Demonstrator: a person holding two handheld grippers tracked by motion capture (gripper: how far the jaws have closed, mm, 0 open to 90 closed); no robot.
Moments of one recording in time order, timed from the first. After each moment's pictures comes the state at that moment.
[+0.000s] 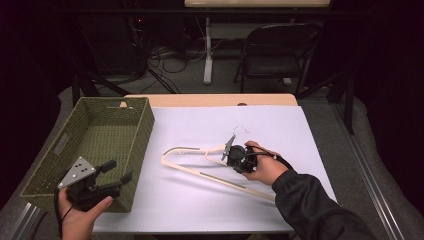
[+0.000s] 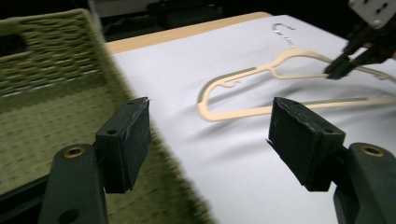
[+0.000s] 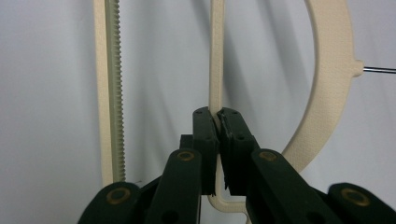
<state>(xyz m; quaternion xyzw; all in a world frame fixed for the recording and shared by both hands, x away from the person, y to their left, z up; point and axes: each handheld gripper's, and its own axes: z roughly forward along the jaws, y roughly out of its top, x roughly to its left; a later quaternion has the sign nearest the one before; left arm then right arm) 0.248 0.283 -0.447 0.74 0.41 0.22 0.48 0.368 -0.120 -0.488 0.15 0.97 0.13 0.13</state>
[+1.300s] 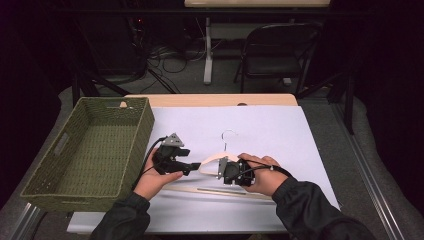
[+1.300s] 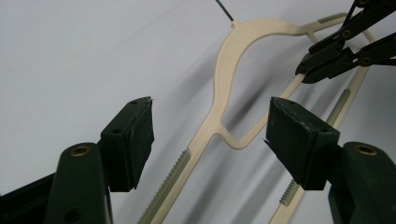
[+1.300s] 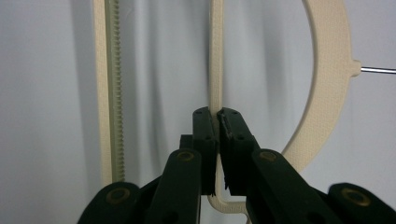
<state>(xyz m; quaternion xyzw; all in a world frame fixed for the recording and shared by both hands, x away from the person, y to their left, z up) 0.365 0.130 -0.486 0.86 0.30 0.06 0.40 0.331 -0.105 -0.493 0.05 0.98 0.11 0.19</state>
